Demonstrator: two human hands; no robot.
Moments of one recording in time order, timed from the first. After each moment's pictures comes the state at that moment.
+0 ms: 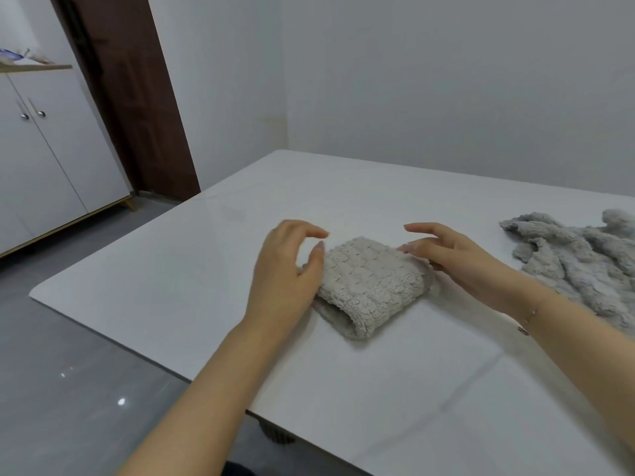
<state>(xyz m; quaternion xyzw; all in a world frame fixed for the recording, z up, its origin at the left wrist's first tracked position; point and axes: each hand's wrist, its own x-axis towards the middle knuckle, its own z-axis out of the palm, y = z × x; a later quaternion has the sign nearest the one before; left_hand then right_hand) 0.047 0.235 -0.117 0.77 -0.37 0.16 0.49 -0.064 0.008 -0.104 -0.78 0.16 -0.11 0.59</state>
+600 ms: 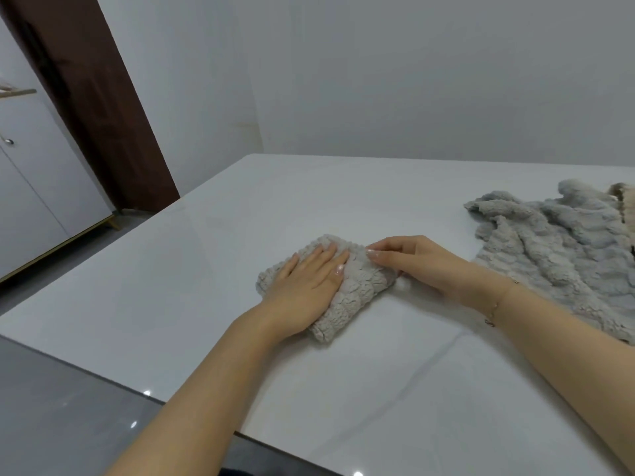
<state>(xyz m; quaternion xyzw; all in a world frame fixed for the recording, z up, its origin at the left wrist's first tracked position) 0.033 0.187 -0.129 0.85 -0.49 -0.12 0.12 -0.079 0.010 -0.114 -0.80 0.14 -0.07 0.58</state>
